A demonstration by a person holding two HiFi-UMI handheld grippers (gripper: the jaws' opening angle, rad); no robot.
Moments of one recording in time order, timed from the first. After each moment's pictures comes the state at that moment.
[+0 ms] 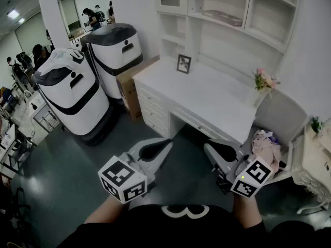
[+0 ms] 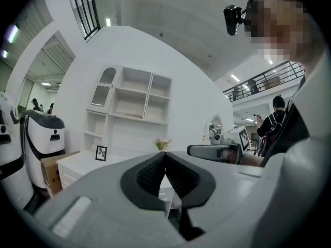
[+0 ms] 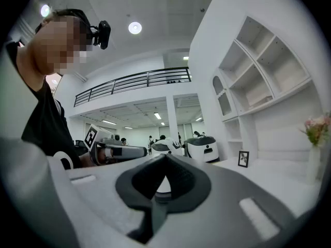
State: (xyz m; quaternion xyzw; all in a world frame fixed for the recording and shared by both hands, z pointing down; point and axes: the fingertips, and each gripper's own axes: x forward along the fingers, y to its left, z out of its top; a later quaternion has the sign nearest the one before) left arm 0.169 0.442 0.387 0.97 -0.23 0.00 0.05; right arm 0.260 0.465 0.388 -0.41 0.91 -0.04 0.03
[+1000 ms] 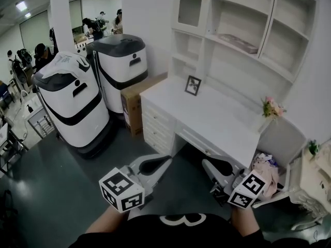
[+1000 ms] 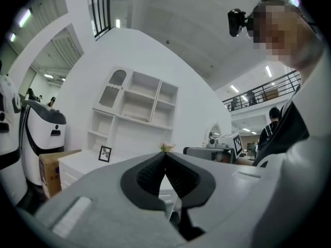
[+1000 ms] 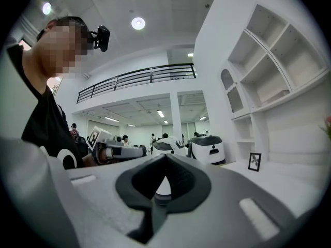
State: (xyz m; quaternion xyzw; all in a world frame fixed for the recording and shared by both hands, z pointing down) left arm 0.078 0.373 0.398 0.98 -0.20 -0.04 0.08; right arm 0.173 0.391 0.396 -0.39 0.92 -0.03 0.02
